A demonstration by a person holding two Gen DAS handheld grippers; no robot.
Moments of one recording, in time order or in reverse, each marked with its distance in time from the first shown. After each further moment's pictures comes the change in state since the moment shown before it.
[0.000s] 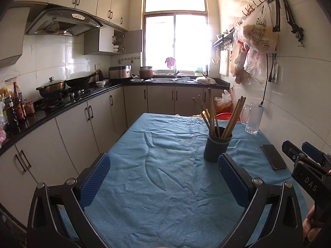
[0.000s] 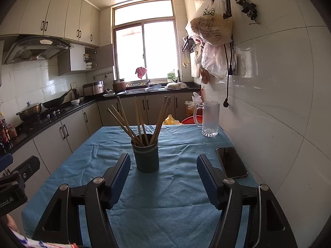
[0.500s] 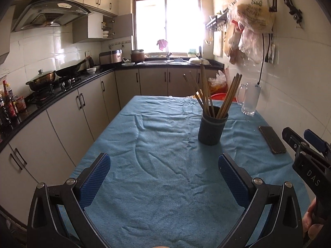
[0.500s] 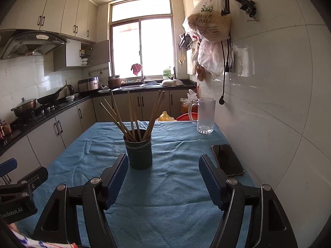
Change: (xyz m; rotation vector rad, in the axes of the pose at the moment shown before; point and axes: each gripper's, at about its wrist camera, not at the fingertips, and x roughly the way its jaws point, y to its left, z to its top) left arm 0.034 -0.019 -0.010 0.049 0.132 -0.028; right arm 0.022 -0.004 -0.010 -0.005 0.041 -0.043
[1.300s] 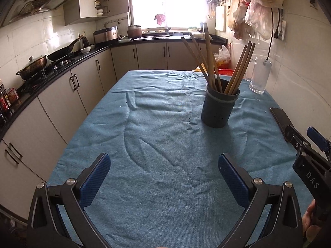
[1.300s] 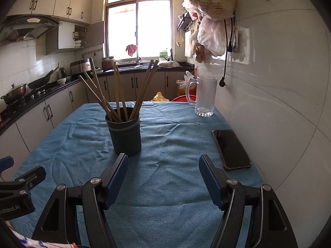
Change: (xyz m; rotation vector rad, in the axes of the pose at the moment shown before) left arm 0.078 -0.014 -0.005 0.013 0.179 0.005; right arm 0.068 -0.006 -0.016 -0.025 0.114 -0.039
